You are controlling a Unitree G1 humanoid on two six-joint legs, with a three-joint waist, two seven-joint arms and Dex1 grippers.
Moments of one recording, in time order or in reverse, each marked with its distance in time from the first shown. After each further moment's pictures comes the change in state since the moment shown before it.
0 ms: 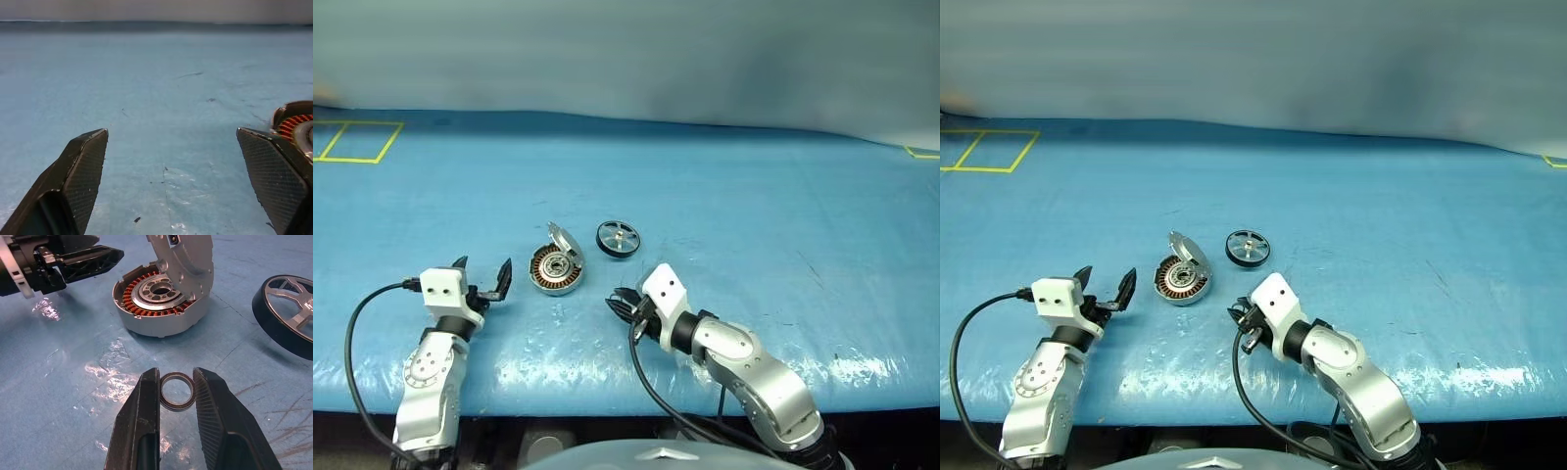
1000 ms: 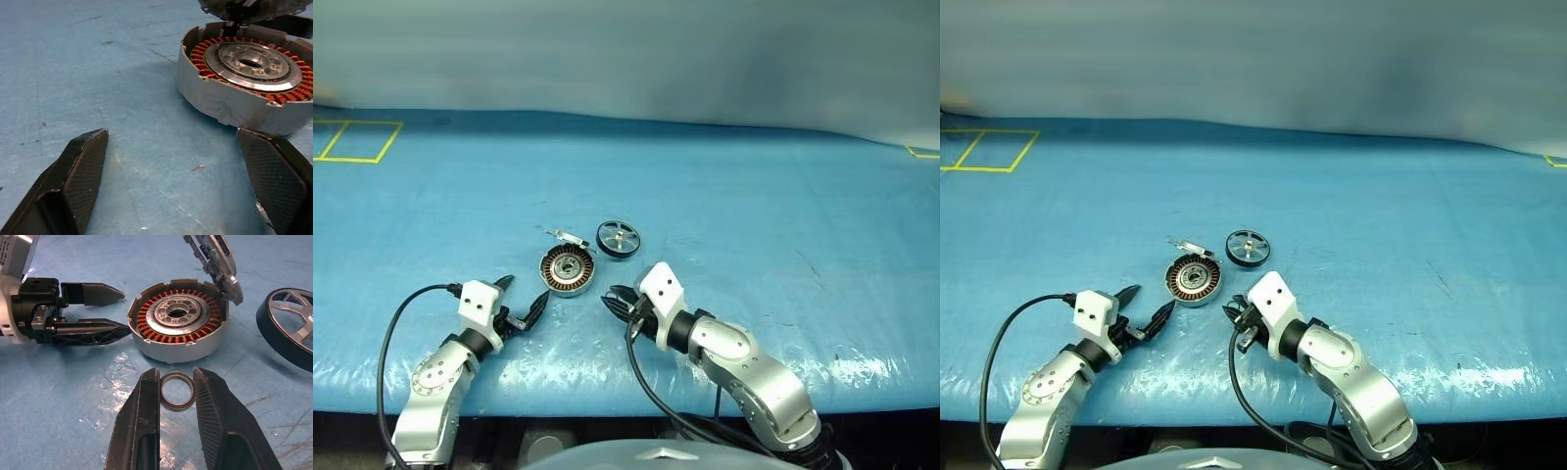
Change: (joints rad) left arm 0.108 0.097 -0.127 -0.102 -0.010 0.088 -0.277; right arm -0.009 0.009 0.013 0.000 0.023 -0.021 -0.024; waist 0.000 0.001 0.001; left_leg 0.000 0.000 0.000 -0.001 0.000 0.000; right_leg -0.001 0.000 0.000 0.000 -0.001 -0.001
